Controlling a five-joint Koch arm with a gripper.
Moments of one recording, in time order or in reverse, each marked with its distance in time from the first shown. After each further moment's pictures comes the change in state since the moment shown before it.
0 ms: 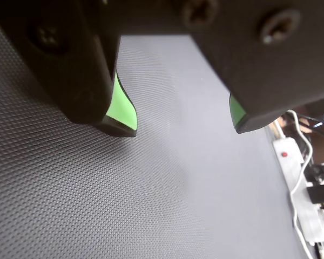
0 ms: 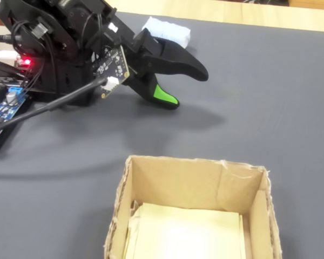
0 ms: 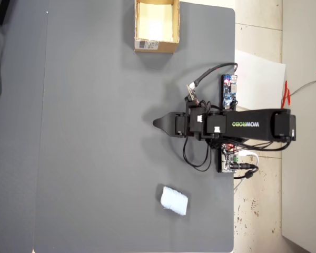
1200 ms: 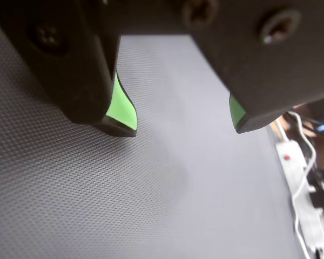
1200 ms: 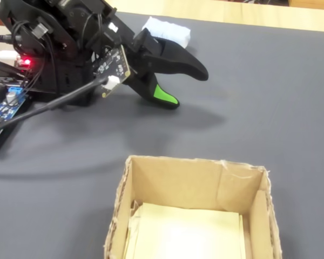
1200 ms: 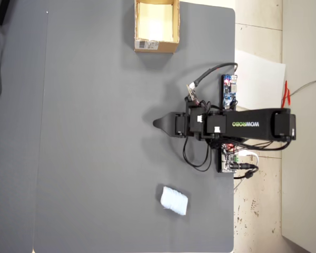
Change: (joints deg) arm -1.3 0.0 0.0 0.0 2.9
